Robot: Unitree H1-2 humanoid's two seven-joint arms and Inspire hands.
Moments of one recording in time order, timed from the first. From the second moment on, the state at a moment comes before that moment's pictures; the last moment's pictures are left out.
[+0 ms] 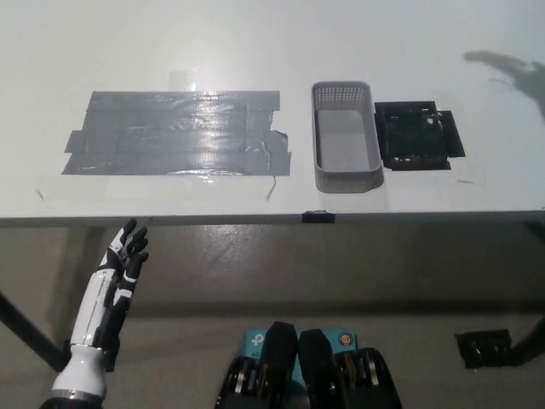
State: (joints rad) left_arm -0.03 0.15 0.02 -0.10 0.00 -0.06 -0.04; right_arm -1.15 -0.64 0.12 0.75 -0.33 0.16 0.57
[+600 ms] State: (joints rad) left_arm -0.03 0.15 0.02 -0.10 0.00 -0.06 -0.04; right_arm -0.96 -0.61 0.49 0.75 -0.50 0.11 0.58
